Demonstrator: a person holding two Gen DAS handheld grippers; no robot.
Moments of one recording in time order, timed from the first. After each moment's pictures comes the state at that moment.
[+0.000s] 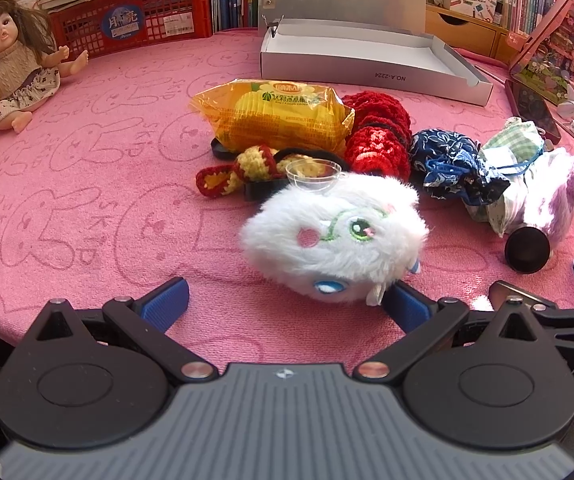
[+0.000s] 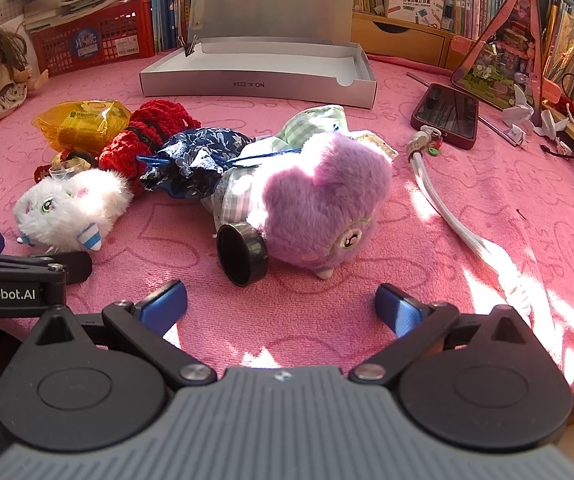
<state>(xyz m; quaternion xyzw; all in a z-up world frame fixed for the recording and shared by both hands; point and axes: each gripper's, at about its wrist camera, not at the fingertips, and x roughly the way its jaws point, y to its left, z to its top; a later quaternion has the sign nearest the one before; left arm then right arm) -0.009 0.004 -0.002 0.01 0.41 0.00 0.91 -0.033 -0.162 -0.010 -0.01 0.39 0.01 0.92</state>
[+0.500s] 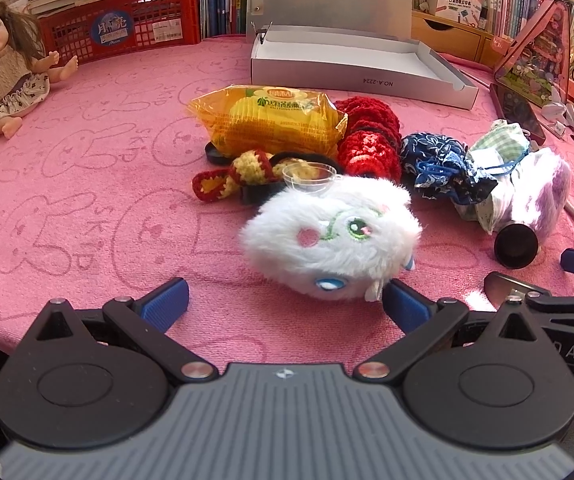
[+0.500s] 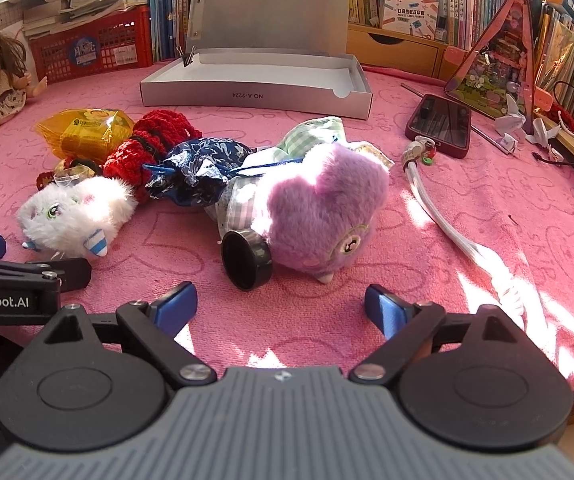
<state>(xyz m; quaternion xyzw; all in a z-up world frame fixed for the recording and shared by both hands) -0.013 0.011 0.001 0.00 0.40 -0.03 0.92 -0.039 -0.156 -0.005 -0.02 0.38 0.00 0.93</state>
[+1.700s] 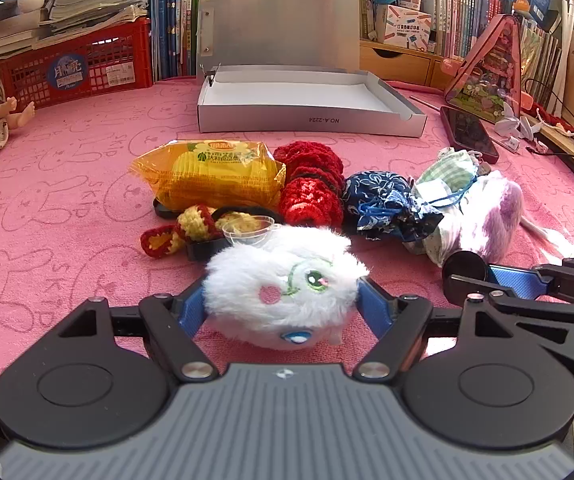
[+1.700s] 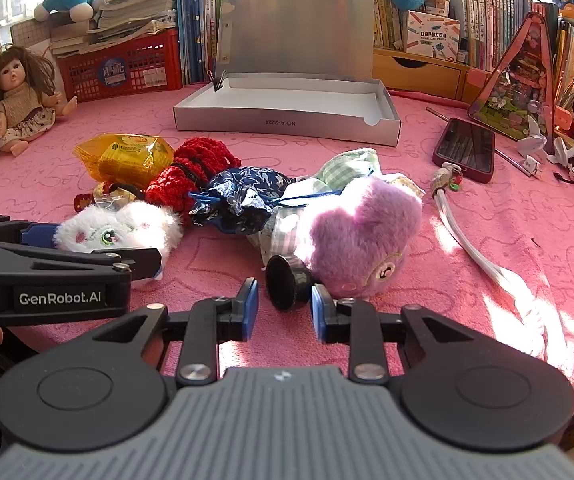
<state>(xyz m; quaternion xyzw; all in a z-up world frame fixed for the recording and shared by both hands) -0.008 -0.004 0.012 0.01 0.35 -0.10 0.93 -0.044 -0.145 0.006 0.00 0.35 0.04 0.94</state>
